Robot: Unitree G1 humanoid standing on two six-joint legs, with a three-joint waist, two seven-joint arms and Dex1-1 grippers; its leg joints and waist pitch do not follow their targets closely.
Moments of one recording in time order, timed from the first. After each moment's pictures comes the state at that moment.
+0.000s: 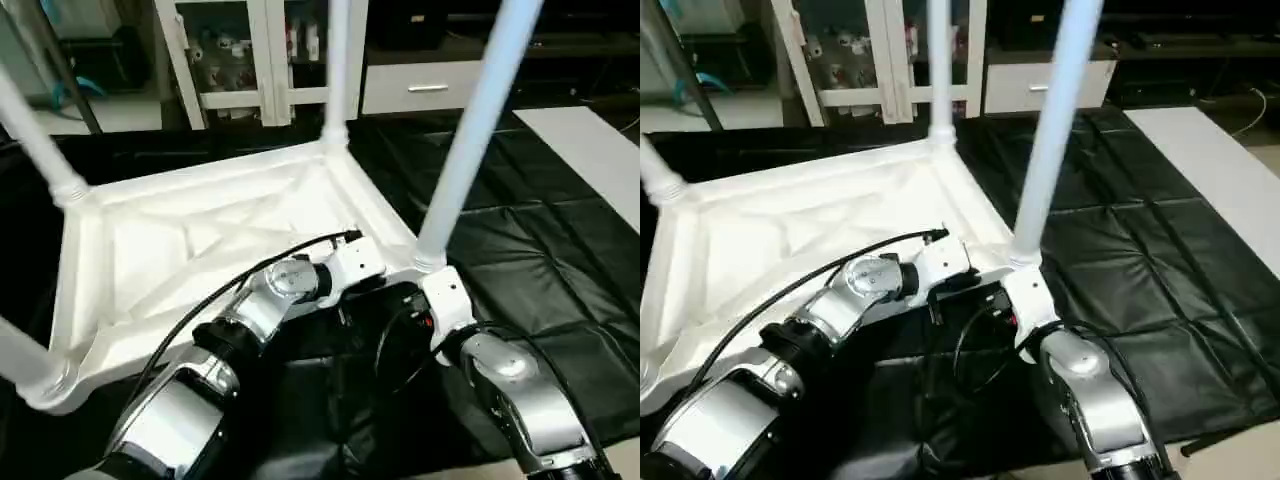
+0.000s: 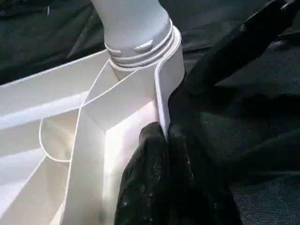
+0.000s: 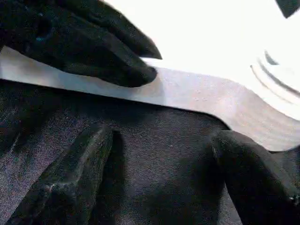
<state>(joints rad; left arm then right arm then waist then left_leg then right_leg) -0.76 0.06 -0.42 0.90 0.17 -0.19 -0.70 -0.11 -0.26 0.16 -0.04 0.08 0.54 0.33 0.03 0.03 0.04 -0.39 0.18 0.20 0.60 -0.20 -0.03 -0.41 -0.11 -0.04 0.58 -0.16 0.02</state>
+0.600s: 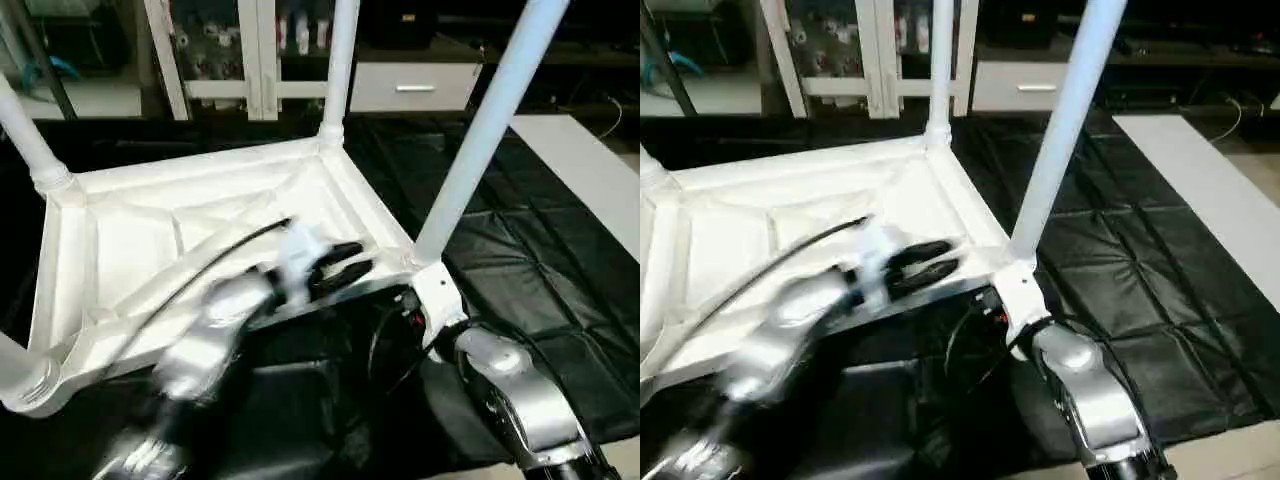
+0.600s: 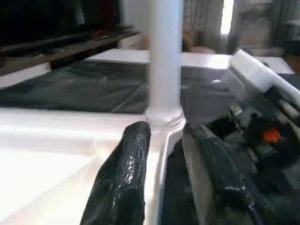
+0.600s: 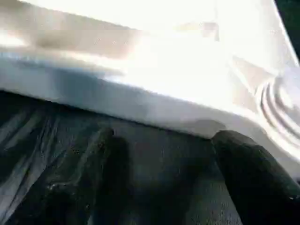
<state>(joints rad) -0.27 0.26 -0.19 0.00 -0.17 0.16 -0.77 -0.17 -0.25 0.19 -0.03 0.08 0.56 0.37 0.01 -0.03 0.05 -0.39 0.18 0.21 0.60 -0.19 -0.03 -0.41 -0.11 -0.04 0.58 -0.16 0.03</state>
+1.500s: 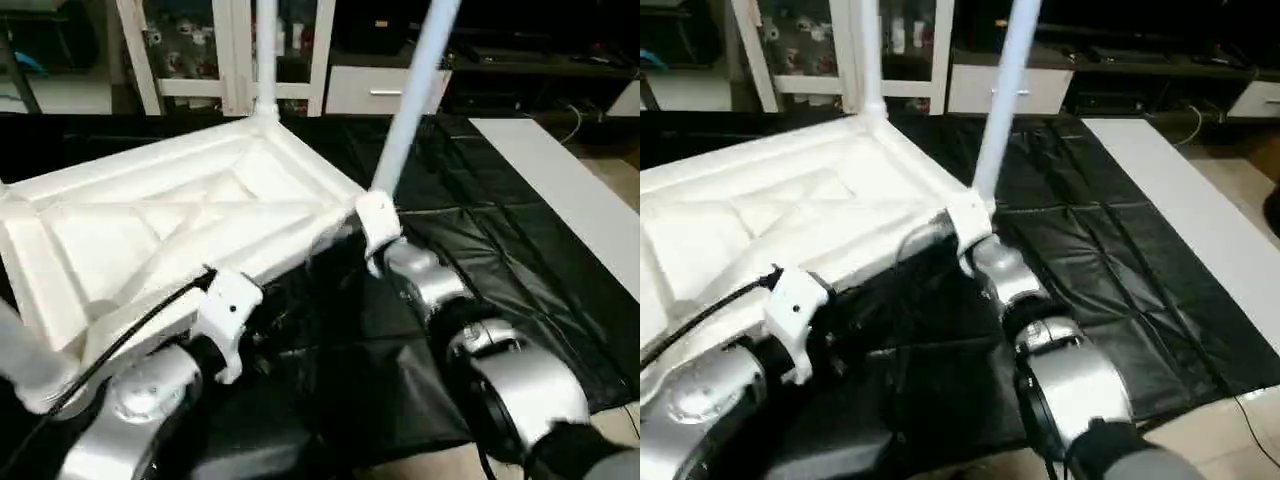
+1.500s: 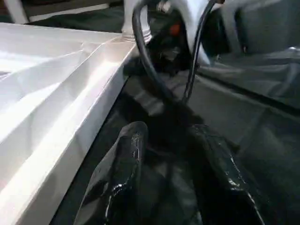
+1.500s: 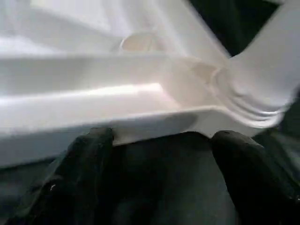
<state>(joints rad) 0.08 0.31 -0.15 -0.54 -0.10 0.58 -0.47 -0.95 -0.01 0.05 1.24 0.03 0.06 0.12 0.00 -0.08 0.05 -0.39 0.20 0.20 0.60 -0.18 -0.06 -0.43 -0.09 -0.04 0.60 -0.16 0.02</state>
